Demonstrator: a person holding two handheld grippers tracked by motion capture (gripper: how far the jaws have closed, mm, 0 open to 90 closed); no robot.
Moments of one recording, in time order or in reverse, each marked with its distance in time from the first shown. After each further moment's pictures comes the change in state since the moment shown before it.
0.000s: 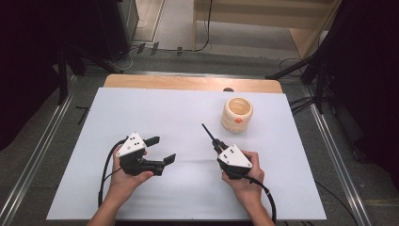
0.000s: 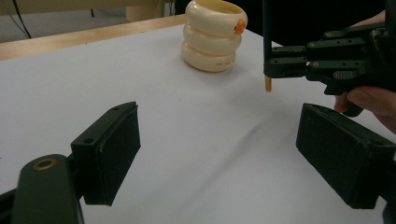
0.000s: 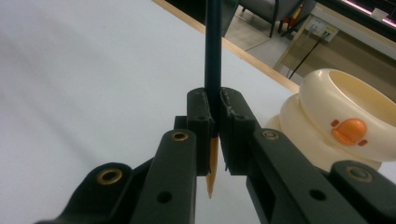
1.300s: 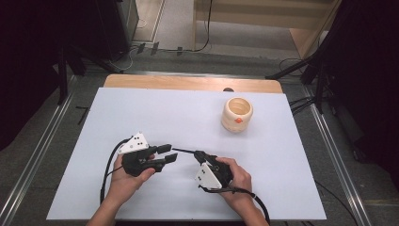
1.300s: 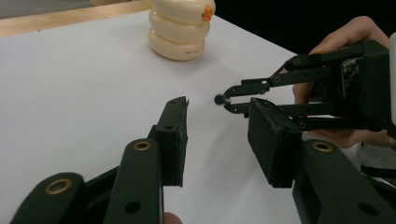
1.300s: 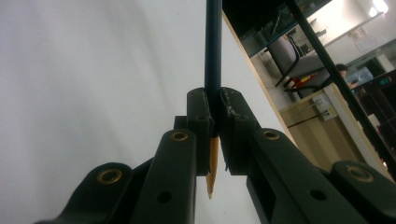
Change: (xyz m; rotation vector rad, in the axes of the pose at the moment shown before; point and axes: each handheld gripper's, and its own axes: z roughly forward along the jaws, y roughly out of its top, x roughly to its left) left arm -0.002 0.005 0.003 0.068 -0.131 -0.008; right arm 0.050 0.006 0.007 -0.037 0.053 -0.514
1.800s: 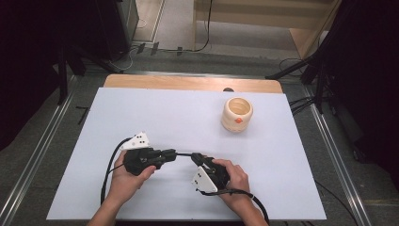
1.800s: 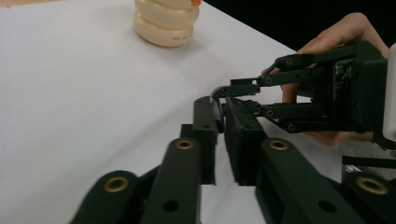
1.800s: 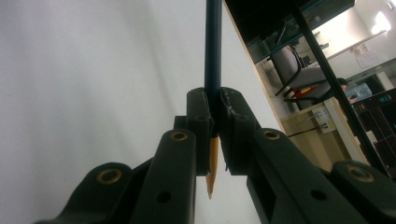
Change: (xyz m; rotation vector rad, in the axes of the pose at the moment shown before) left arm 0.005 -0.001 0.005 0.054 -0.072 -0.030; right arm 0.006 0.002 0.003 -0.001 0.015 -0.053
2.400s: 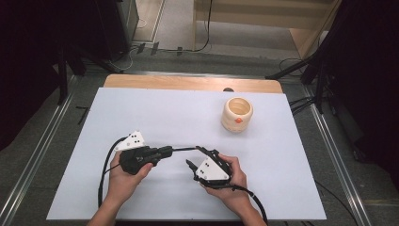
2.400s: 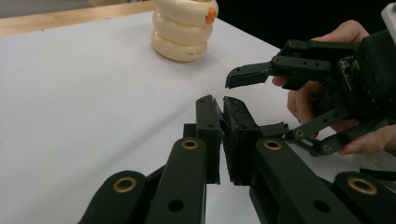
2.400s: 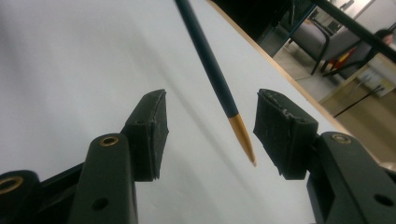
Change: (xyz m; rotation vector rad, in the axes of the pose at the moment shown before) left arm 0.002 0.000 -0.011 -0.082 0.078 0.032; right arm -0.013 -0.001 -0.001 -0.078 0.091 0.436
